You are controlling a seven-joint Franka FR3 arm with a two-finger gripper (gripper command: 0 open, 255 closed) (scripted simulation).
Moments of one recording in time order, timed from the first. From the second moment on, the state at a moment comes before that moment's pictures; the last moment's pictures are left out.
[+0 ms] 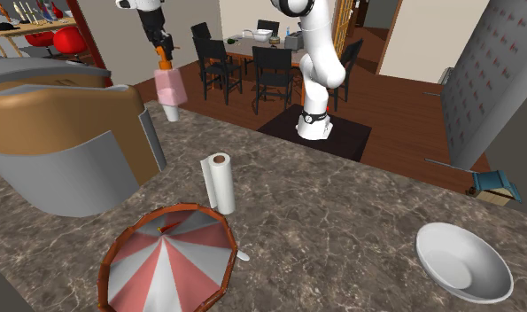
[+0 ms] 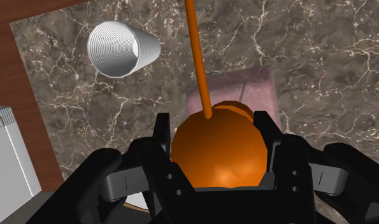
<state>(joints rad) -0.50 0.33 -0.22 -1.26 -0.18 1.57 -0.65</state>
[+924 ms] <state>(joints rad) -0.50 0.30 -0.21 -1.50 -0.19 1.77 -0.60</state>
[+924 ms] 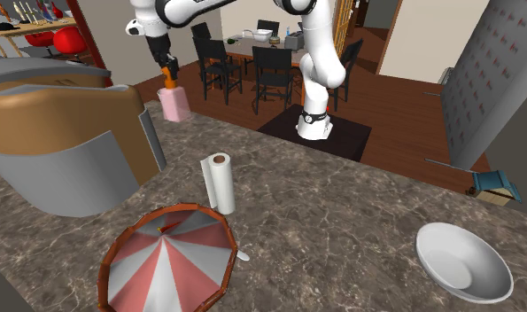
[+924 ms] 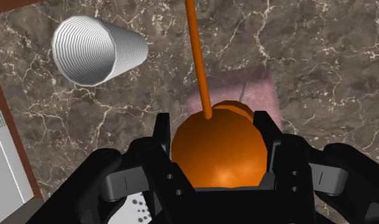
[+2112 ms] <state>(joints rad) -0.50 0.33 -0.21 -1.67 -0.19 1.97 -0.57</state>
